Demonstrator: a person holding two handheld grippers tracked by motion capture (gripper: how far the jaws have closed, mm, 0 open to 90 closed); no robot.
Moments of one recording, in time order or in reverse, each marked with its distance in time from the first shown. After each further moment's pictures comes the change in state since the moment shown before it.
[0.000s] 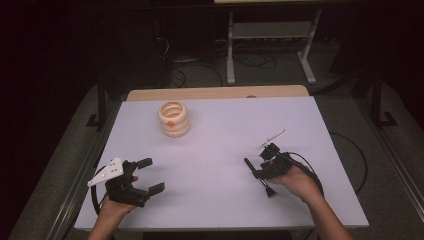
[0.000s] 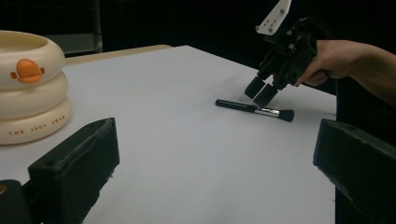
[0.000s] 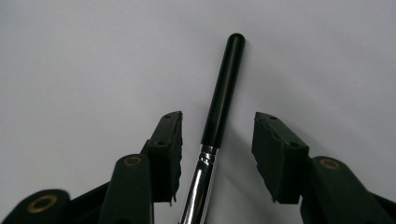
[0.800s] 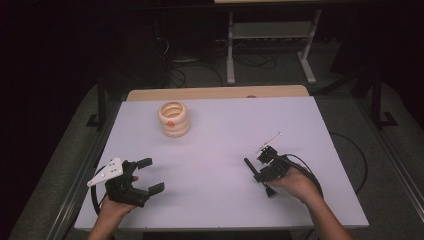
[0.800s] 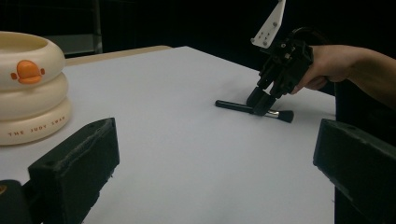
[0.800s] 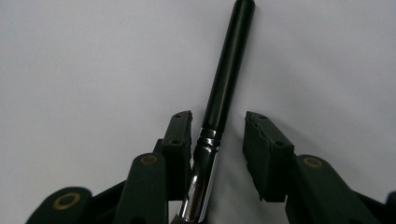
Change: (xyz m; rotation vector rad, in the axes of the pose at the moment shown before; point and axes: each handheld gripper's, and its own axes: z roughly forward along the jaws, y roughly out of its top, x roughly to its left) left arm 0.000 0.000 0.000 -0.006 -0.001 0.001; right arm 0.000 -0.002 0.011 0.085 0.001 -0.001
